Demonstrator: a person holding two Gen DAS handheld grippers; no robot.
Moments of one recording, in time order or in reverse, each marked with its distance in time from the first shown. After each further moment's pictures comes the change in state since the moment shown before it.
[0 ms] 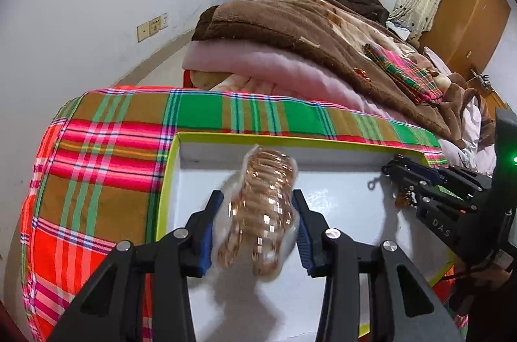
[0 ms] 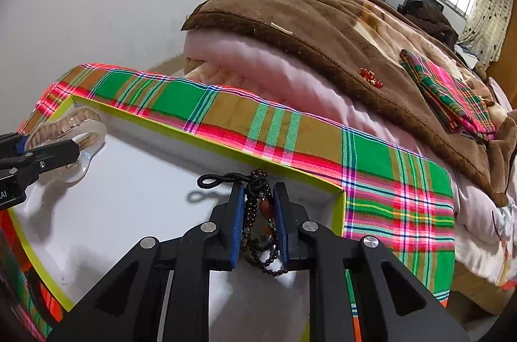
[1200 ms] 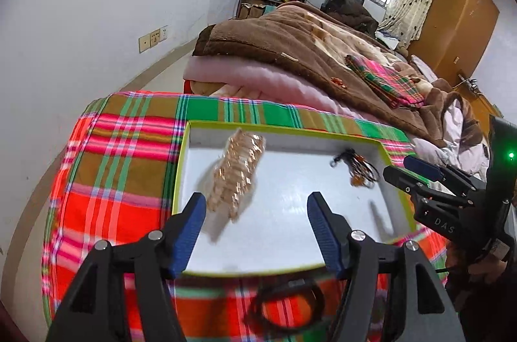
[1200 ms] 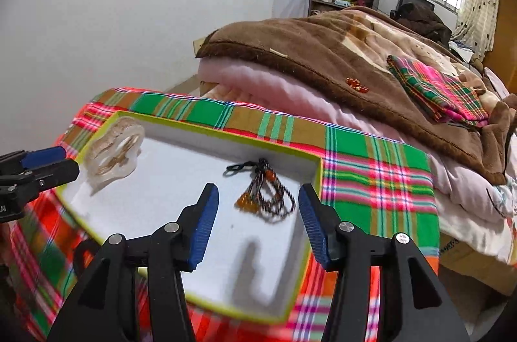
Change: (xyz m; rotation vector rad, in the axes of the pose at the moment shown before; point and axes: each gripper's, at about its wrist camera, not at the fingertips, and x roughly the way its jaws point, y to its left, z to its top) left arm -0.073 -0.012 -0.029 0.005 -0.056 -0.044; right arm -0.089 -0.004 -0.037 0.074 -0.112 0.052
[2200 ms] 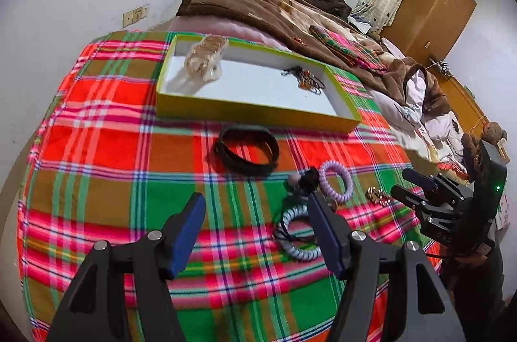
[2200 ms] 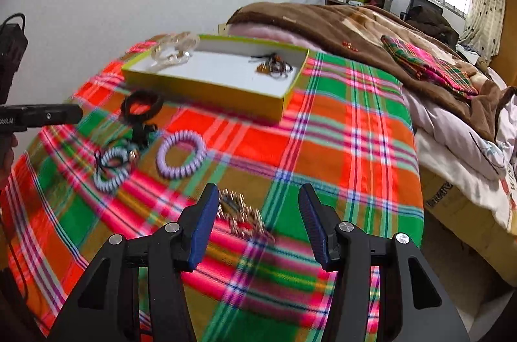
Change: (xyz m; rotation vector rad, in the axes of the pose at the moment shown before) left arm -0.058 -0.015 -0.118 0.007 0.064 -0.118; right arm -0.085 -0.010 -0.152 -0.089 0.026 0.058
